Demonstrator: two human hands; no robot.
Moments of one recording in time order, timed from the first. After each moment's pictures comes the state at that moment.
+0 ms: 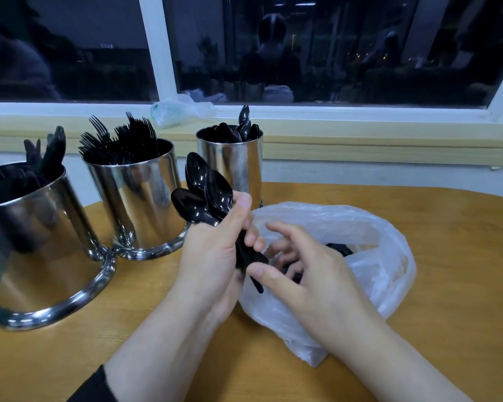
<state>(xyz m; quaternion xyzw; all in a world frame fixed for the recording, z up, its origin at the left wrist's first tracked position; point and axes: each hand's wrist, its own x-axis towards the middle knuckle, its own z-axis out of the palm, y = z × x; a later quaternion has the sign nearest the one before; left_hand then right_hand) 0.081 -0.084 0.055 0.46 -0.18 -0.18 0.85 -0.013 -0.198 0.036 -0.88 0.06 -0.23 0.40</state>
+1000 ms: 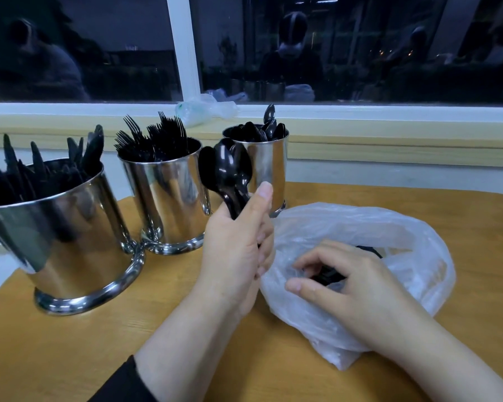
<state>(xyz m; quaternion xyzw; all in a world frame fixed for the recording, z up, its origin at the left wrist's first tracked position) 0.081 -0.075 0.064 0.53 -0.20 -0.11 0.81 -0.015 -0.214 0.038 -0.91 0.01 -0.23 0.36</state>
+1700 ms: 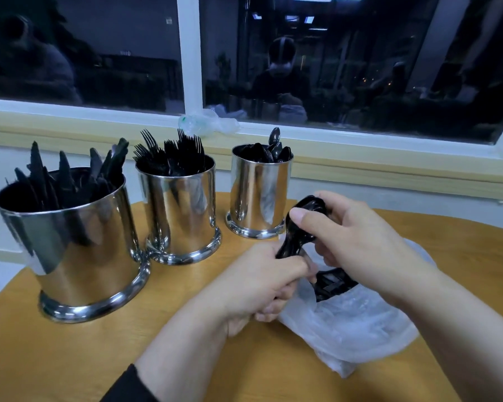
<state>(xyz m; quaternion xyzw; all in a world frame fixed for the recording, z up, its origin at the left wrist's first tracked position) 0.083 -0.050 0.071 0.64 -0.32 -0.36 0.61 0.008 -0.189 0.127 -0.87 0.06 -0.17 0.46</state>
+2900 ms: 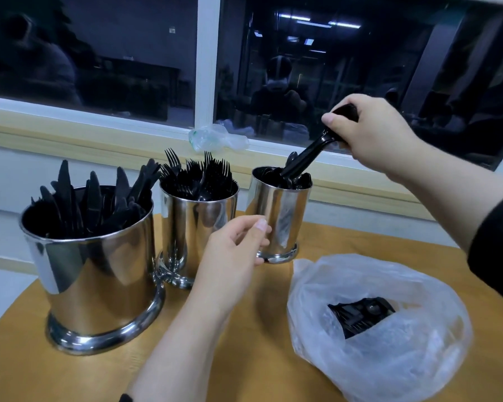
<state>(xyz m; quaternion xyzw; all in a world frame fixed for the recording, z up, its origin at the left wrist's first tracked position) 0.141 -0.018 0.079 0.63 -0.22 -0.06 0.74 0.130 -0.233 0.245 -0.92 0.08 -0.34 0.20</state>
